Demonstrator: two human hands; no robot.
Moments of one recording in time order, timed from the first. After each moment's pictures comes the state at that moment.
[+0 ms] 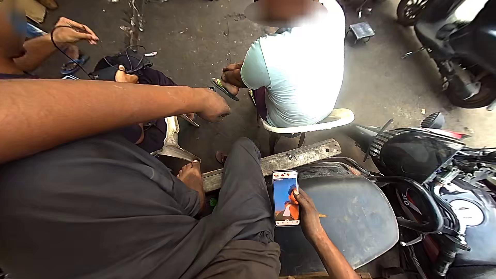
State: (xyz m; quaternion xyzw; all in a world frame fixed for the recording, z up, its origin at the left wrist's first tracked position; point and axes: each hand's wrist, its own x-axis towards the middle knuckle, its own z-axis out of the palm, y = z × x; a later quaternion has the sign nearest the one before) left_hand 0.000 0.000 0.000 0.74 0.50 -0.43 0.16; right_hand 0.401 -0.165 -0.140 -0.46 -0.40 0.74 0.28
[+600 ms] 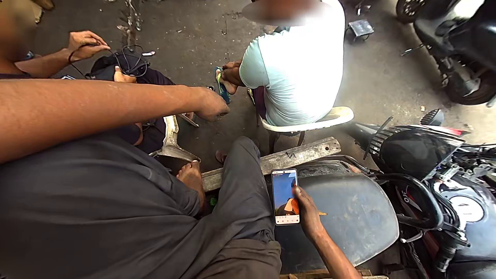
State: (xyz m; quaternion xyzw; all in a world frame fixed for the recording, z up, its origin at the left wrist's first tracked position) left_hand 0.000 0.001 -0.001 0.74 0.49 -0.43 0.16; right_hand 0.401 -0.166 -0.141 -0.47 -0.40 0.73 0.28
